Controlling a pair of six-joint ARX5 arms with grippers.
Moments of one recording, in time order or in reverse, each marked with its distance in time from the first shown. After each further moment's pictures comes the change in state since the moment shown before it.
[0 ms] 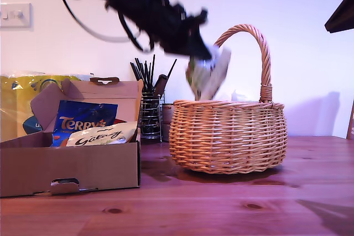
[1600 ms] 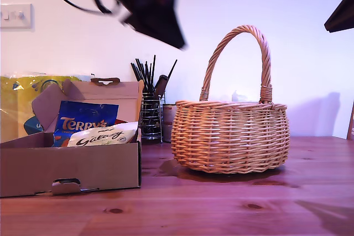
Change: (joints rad) left arm 0.032 -0.230 0.007 -0.510 -0.060 0.068; right arm 0.000 0.000 0.000 0.003 0.000 0.000
